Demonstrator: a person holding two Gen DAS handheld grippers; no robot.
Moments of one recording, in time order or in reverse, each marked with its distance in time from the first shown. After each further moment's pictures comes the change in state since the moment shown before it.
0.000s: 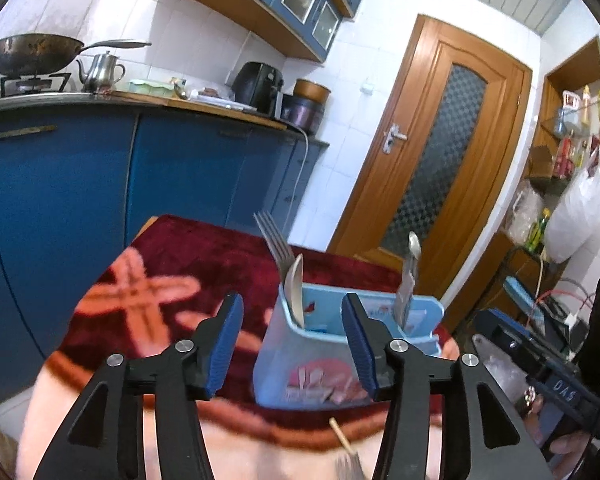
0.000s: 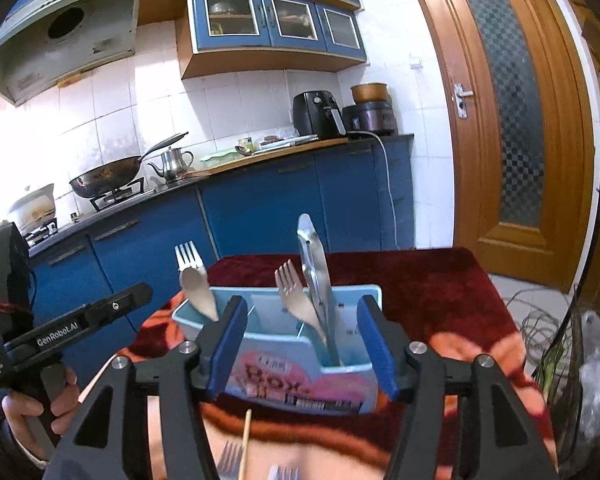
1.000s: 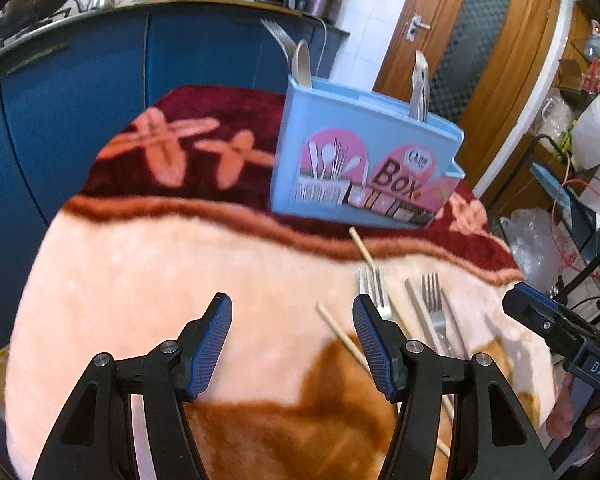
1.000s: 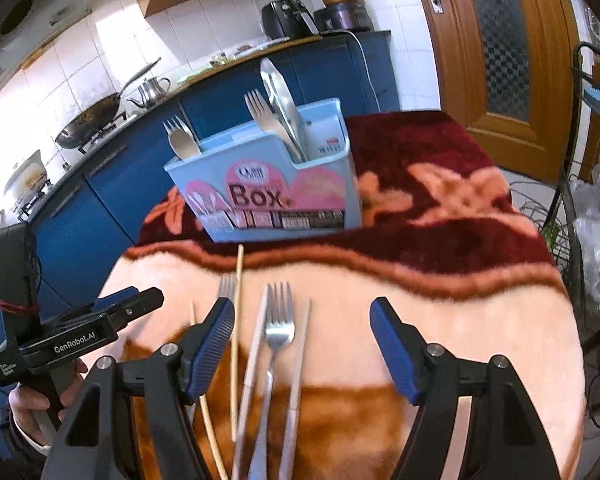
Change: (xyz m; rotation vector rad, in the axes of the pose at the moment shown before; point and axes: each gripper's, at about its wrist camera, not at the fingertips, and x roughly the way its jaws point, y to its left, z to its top) left arm -0.012 -0.010 -0.093 0.035 0.395 0.119; right arm -0.030 -0.017 -0.092 0.124 0.355 -0.015
